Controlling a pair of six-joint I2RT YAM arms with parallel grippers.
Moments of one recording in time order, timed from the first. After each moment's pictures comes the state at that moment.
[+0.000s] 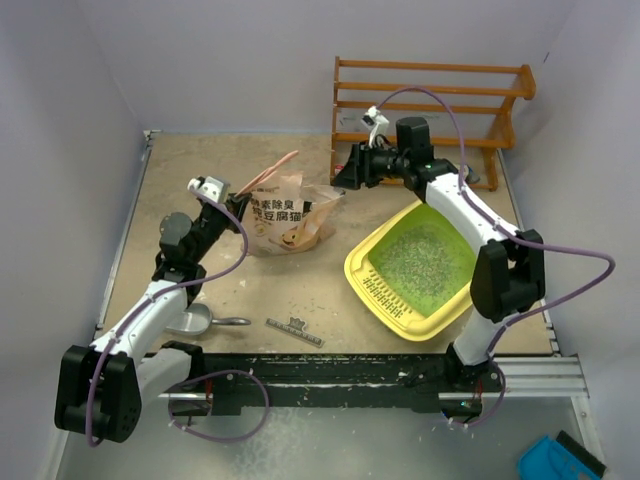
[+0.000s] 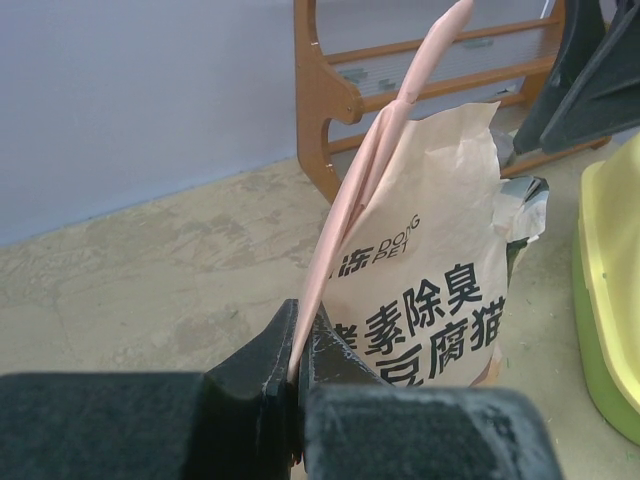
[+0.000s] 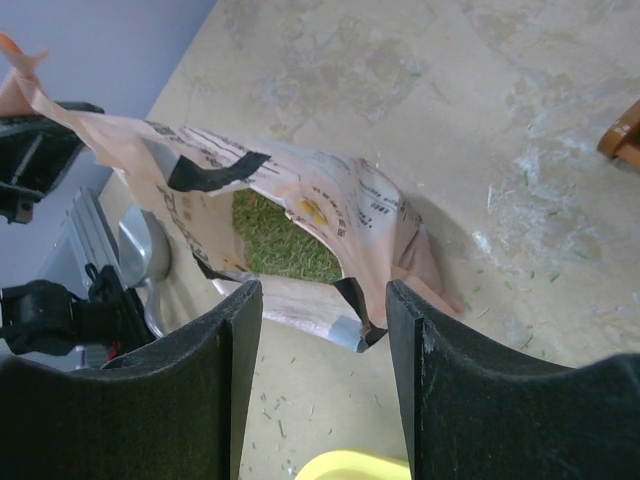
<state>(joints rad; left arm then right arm) -0.19 1.04 0.51 0.63 0.33 -0.05 0.32 1.73 1.47 -0.24 -0.70 0.26</state>
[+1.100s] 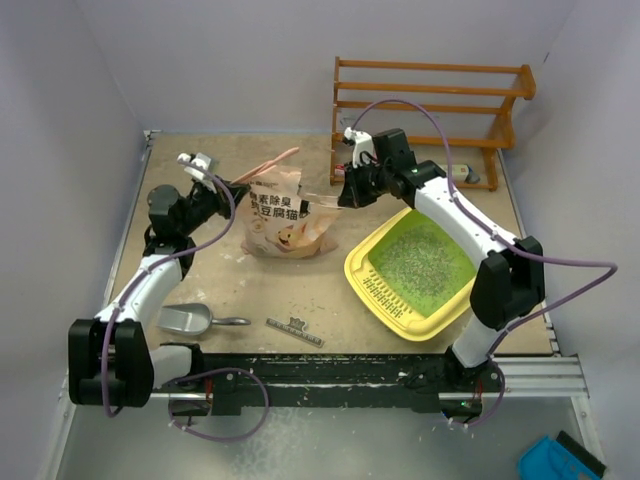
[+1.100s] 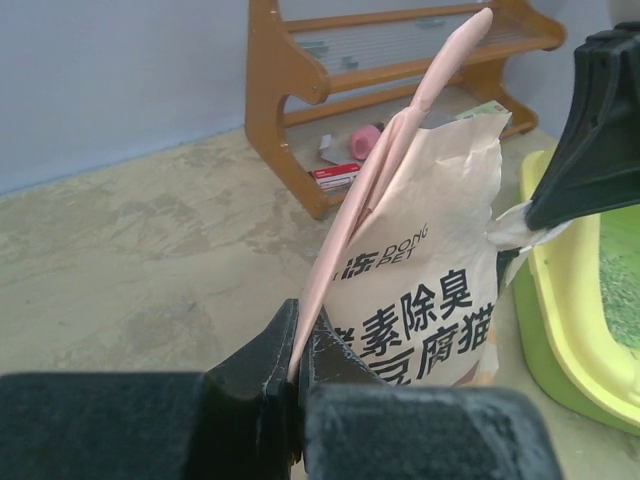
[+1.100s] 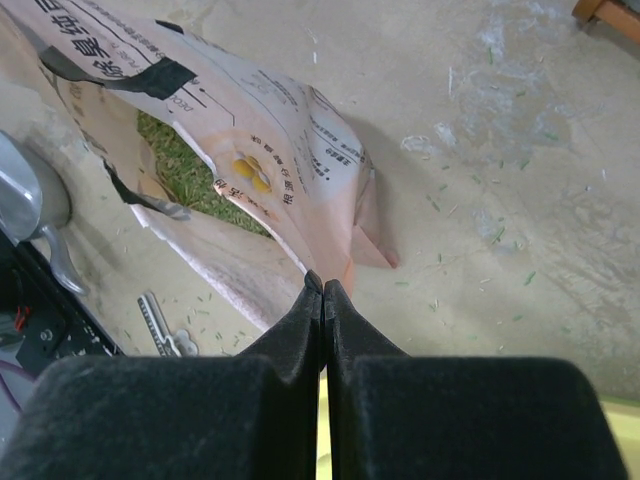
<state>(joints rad) -0.04 1.19 0.67 0.53 0.60 -0.16 0.45 1.71 1.52 -0.57 -0.39 0.10</state>
